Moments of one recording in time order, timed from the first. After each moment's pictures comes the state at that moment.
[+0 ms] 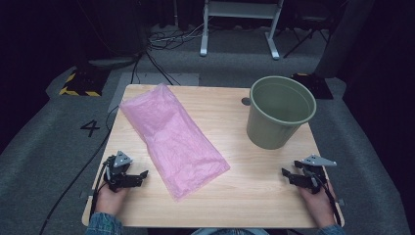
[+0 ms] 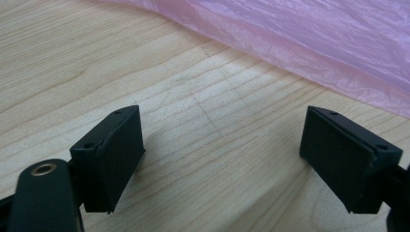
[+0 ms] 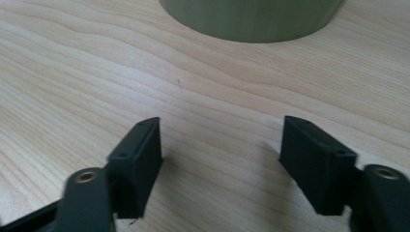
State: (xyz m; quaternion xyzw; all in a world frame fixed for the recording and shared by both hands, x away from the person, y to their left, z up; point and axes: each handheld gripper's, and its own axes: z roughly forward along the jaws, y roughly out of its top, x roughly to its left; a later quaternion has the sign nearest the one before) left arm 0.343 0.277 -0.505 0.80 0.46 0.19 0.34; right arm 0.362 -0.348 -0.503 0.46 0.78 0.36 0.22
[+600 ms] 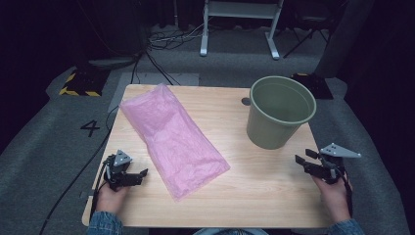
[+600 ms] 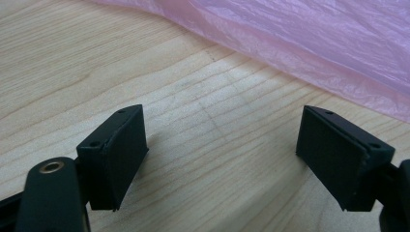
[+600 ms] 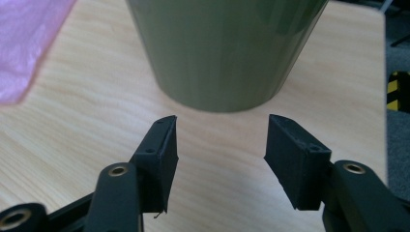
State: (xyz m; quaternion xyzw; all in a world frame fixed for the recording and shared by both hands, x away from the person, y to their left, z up) left arm 0.346 0.277 -0.505 0.80 0.46 0.19 0.34; right arm 0.362 -0.370 -0.436 0.45 0.76 0.40 0.24
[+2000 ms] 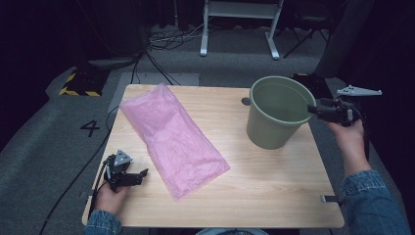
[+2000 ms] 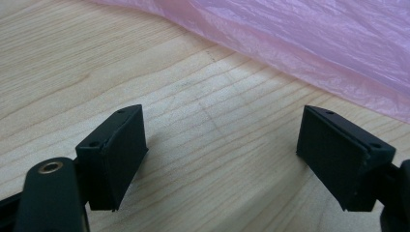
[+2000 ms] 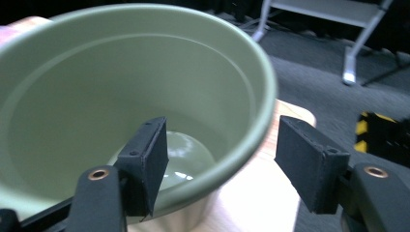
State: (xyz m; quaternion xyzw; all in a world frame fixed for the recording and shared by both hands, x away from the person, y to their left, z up) left arm 0.346 0.277 -0.505 0.80 0.46 0.19 0.34; right arm 0.474 -0.390 -0.323 0.45 0.75 0.40 0.27
